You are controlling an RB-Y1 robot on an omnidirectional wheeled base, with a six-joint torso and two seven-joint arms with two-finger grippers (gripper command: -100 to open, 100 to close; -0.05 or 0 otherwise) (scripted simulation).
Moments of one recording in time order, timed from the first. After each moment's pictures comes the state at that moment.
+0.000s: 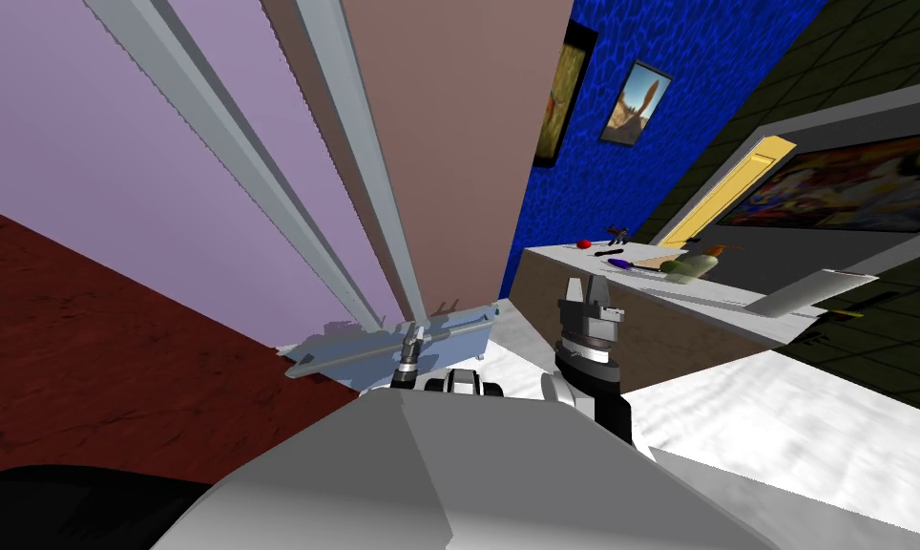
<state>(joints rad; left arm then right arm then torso) 0.30 0.04 -0.08 -1.20 0.00 -1.07 0.08 0.53 0.03 -0.01 -2.36 0.02 -0.64 0.13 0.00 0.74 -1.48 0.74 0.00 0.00</state>
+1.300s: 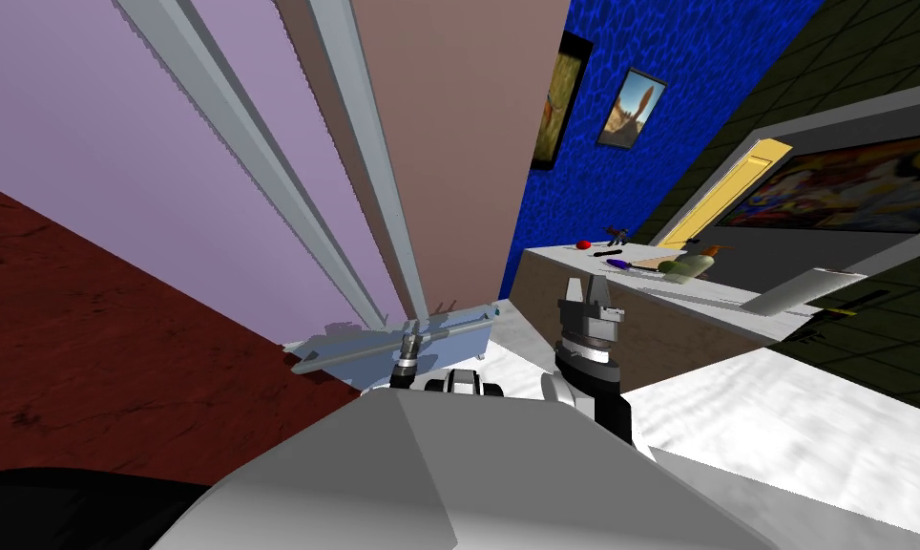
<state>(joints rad) 0.28 0.06 -0.08 -1.23 0.00 -1.05 0.08 0.53 0.03 -0.01 -2.36 0.02 -0.64 0.13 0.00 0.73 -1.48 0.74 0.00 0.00</state>
